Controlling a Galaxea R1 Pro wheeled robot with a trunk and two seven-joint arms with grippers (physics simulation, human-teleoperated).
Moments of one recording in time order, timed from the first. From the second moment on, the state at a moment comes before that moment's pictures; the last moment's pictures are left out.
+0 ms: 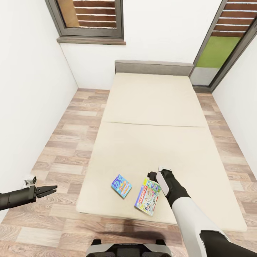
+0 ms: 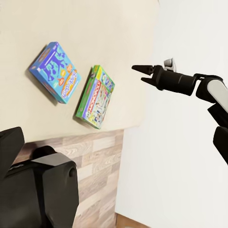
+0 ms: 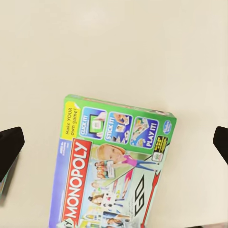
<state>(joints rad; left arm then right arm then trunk) -0.46 0.50 0.37 -1.02 0.03 0.95 -1.57 -0.84 0.17 -0.11 -0.61 -0.21 0.57 -0.32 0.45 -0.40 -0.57</state>
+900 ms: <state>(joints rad) -0.46 0.51 0.37 -1.02 0.03 0.95 -1.57 -0.84 0.17 -0.11 -0.61 -0.21 0.57 -0.32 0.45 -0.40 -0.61</state>
